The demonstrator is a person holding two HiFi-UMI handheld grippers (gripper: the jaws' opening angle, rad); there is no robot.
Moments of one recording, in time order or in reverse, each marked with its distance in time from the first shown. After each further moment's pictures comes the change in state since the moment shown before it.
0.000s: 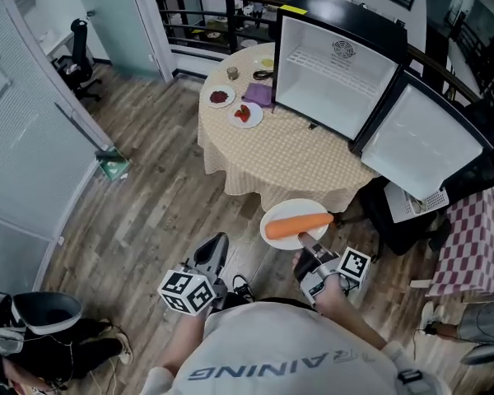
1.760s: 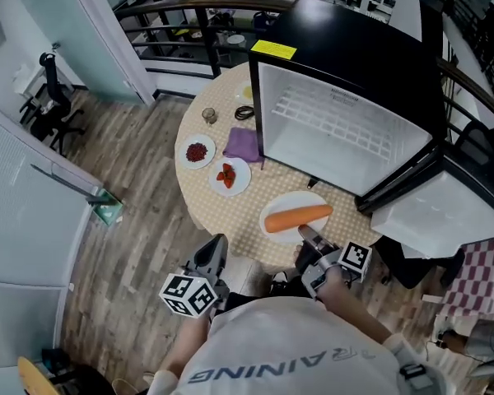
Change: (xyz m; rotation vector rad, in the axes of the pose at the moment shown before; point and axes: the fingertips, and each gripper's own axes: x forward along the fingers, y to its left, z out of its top) left arm 0.264 0.100 0.100 0.028 0.075 -0.015; right arm 0.207 0.034 0.212 0.058 -0.052 0.007
